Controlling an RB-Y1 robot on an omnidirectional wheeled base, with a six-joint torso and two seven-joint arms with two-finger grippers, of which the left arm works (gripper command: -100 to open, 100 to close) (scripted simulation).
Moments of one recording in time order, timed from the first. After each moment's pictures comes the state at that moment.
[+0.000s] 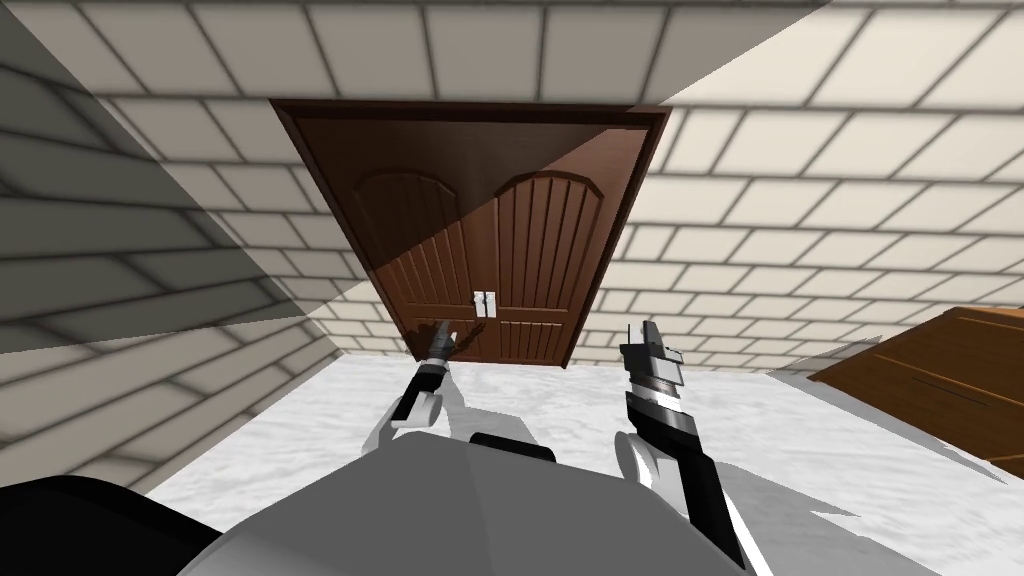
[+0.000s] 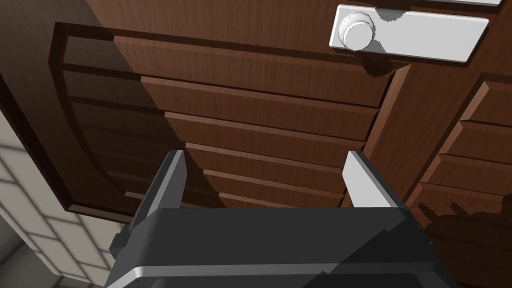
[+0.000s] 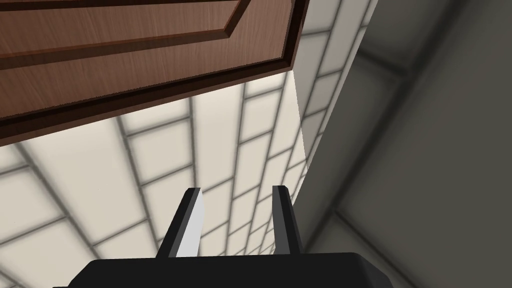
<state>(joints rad) 0.32 0.10 0.06 -1.75 0.15 -0.34 0.02</state>
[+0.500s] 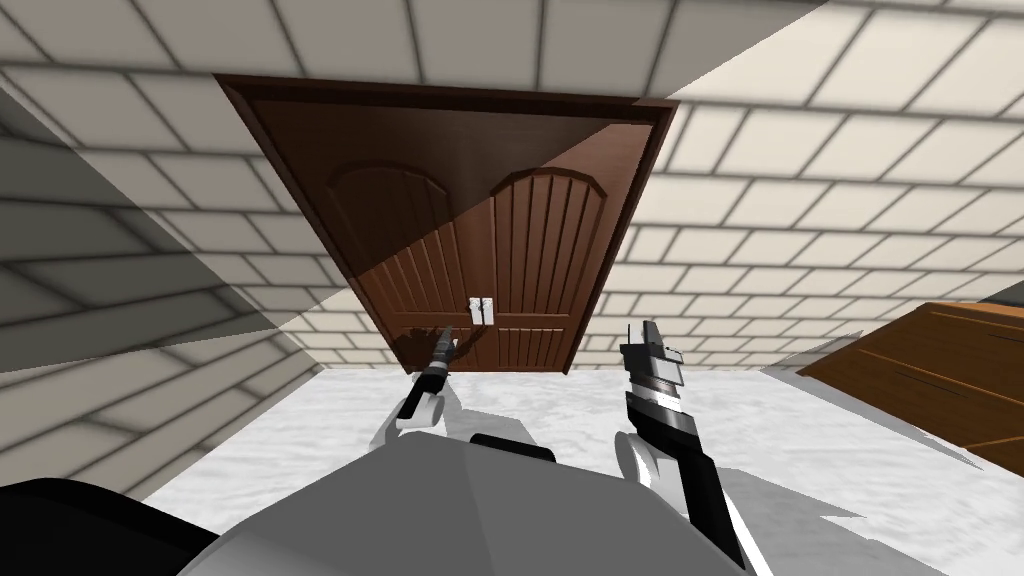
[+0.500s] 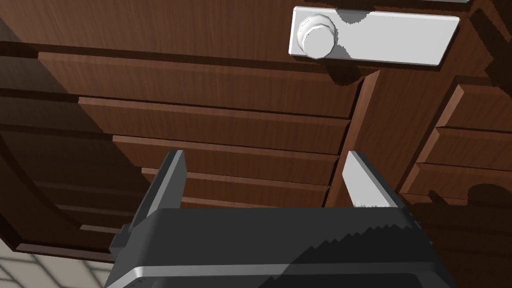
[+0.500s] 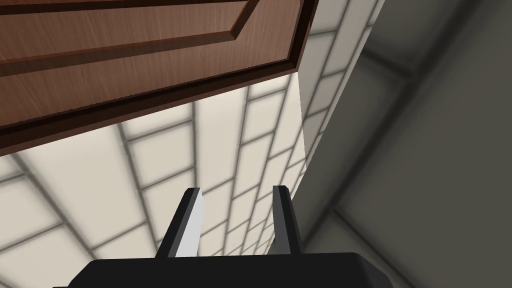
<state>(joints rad) 0.28 0.10 0.07 -1.63 0.16 -0.32 -0.02</state>
